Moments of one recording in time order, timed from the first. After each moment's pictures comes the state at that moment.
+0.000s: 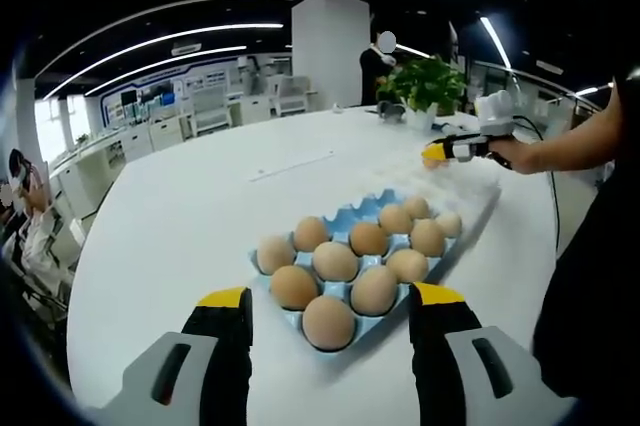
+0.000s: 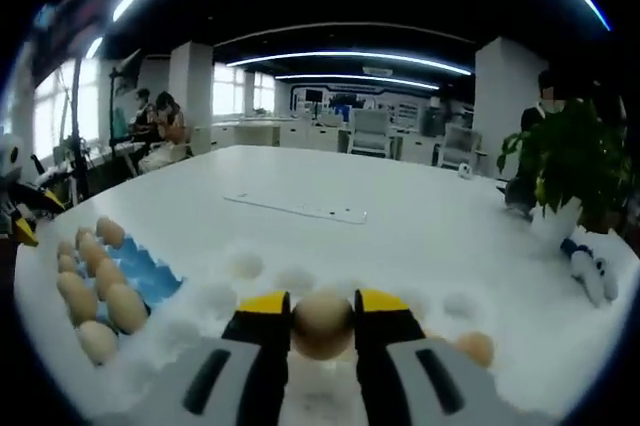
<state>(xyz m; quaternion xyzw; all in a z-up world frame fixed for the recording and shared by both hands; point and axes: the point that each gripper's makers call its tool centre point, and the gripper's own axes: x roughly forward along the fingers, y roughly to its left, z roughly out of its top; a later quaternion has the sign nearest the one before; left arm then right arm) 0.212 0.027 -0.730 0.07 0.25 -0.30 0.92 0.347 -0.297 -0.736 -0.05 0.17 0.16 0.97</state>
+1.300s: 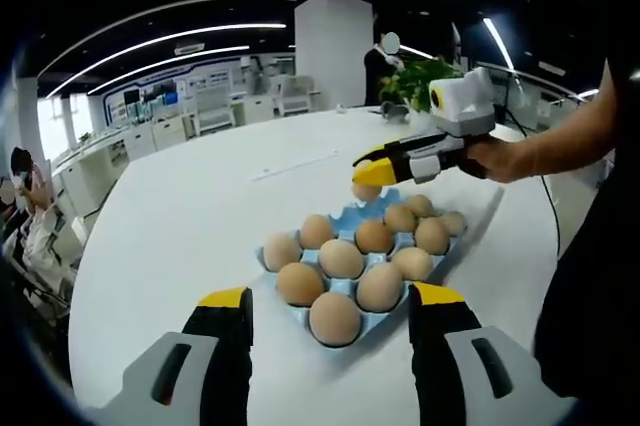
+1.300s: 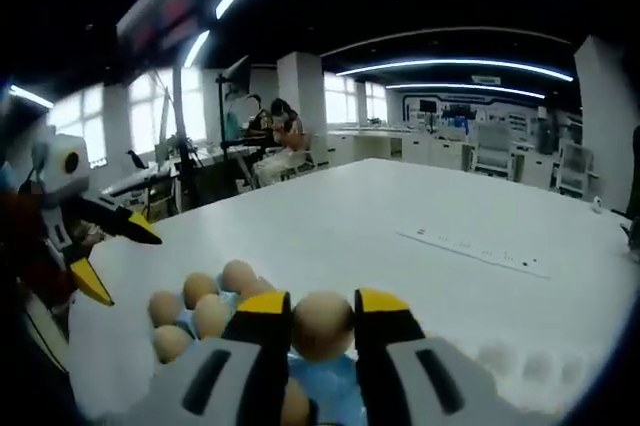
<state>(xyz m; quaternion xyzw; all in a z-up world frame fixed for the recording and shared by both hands) 0.213 0.035 -0.731 0.07 0.25 -0.29 0.92 0.335 -0.076 -0.733 -0.05 0.16 0.41 0.90</state>
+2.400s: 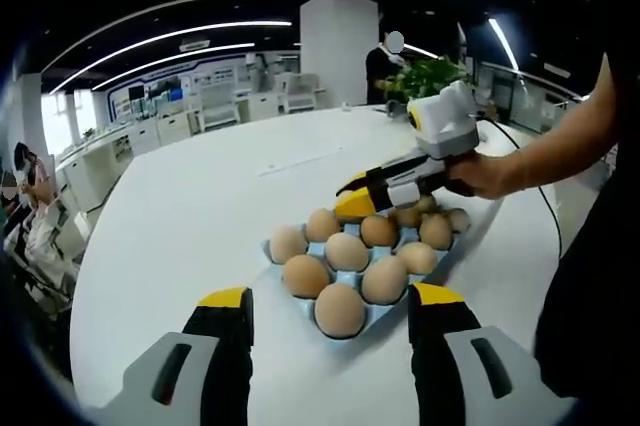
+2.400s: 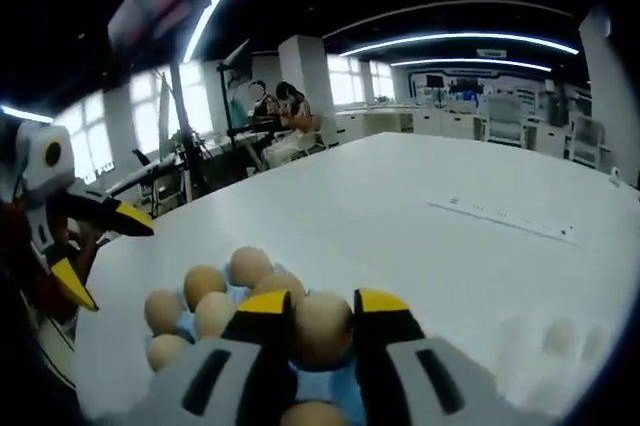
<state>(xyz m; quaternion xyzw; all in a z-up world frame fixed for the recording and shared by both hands) 0.210 0.041 -0.733 0.07 0.25 -0.28 0.92 0.334 -0.045 -0.770 -0.02 0.21 0.42 0.88</state>
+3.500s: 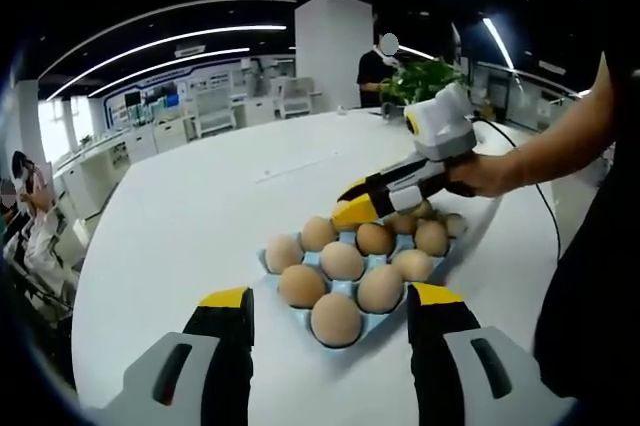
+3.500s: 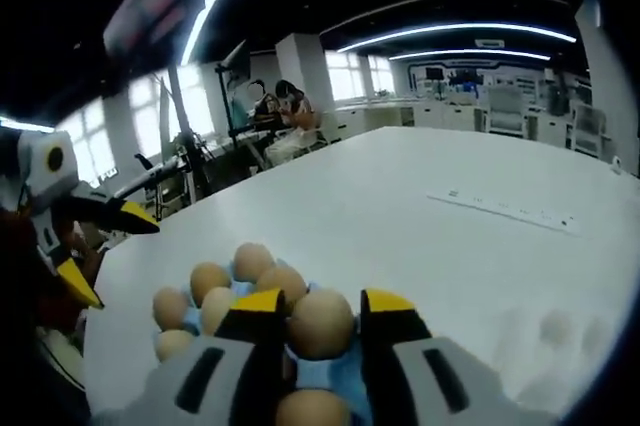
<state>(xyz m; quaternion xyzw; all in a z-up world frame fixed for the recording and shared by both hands) 0.211 0.034 -0.727 0.08 0.24 -0.29 0.92 0.328 -0.054 -0.766 -0.01 0.22 0.42 0.88</state>
